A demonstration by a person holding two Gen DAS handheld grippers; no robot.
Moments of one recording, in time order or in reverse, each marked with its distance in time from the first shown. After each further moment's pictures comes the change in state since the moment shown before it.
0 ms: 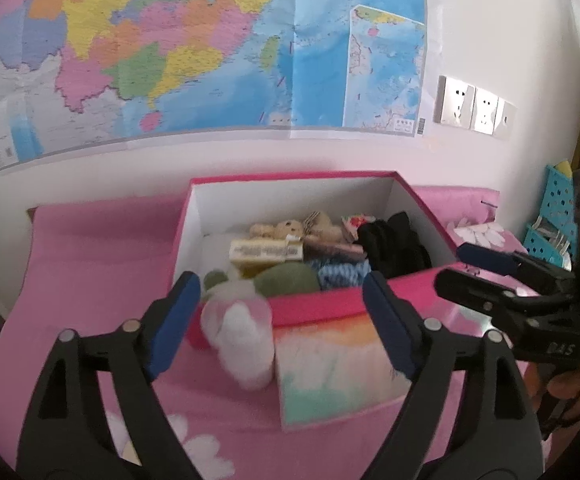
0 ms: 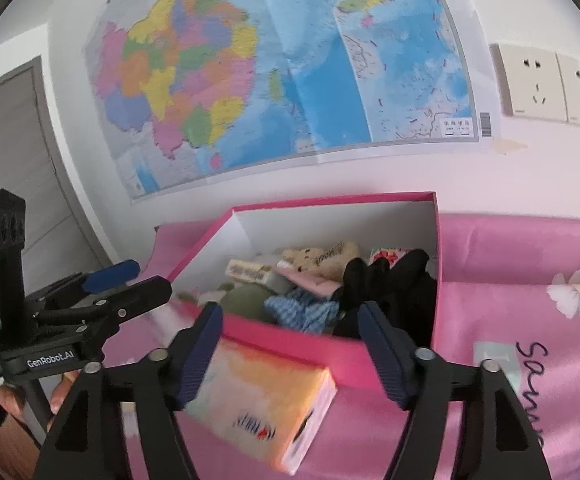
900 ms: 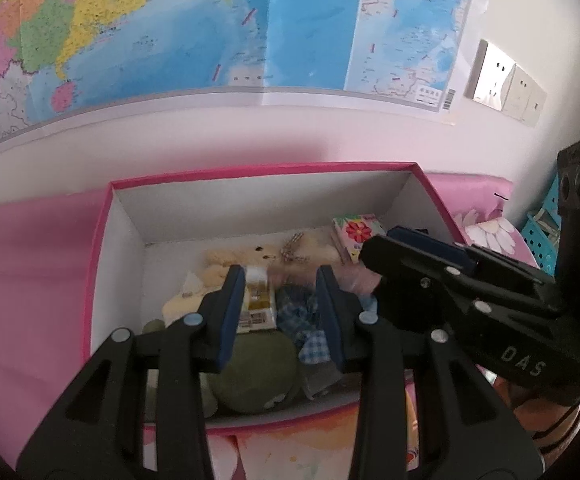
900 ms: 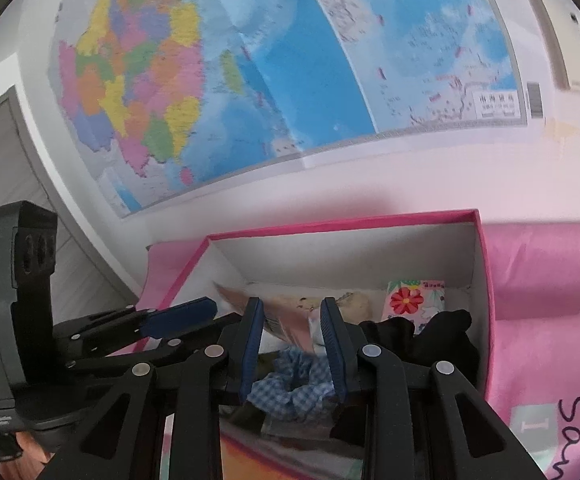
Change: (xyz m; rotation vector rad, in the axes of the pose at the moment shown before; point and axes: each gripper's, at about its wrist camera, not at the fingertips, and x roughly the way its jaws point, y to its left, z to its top) left arm 0.118 -0.016 0.060 -0.011 0.223 -0.080; right arm 0.089 -0.035 0.055 0.135 0.076 0.061
